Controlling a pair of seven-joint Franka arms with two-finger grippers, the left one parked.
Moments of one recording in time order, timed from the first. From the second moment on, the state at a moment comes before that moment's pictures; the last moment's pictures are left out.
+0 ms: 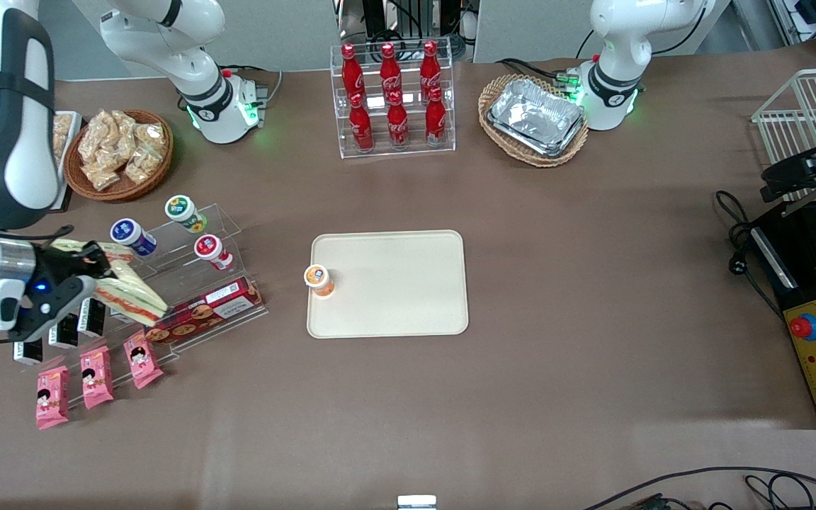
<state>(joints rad) 0.27 0.28 -0.36 -1.53 0.13 1.57 -0.78</state>
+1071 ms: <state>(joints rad) 0.70 0.35 -0.35 -1.54 0.25 1.74 -0.70</state>
